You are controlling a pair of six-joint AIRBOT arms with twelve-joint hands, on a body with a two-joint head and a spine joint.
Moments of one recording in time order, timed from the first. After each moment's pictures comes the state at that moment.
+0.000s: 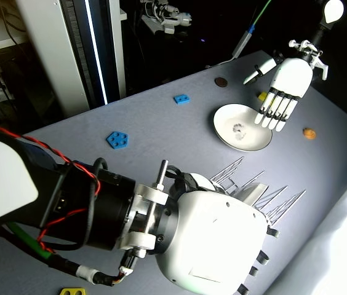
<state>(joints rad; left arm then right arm) 0.57 -0.93 1.60 1.64 -0.93 -0.28 -0.15 -1.15 1.61 -1.09 0.35 0.77</state>
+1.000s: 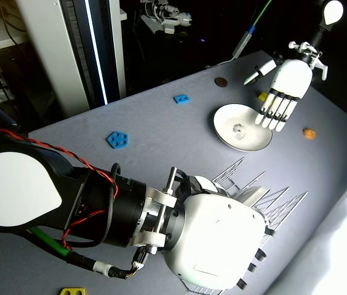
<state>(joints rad) 0.59 -0.93 1.61 1.64 -0.92 -0.28 -0.22 -1.18 1.62 -1.00 0.37 0.73</state>
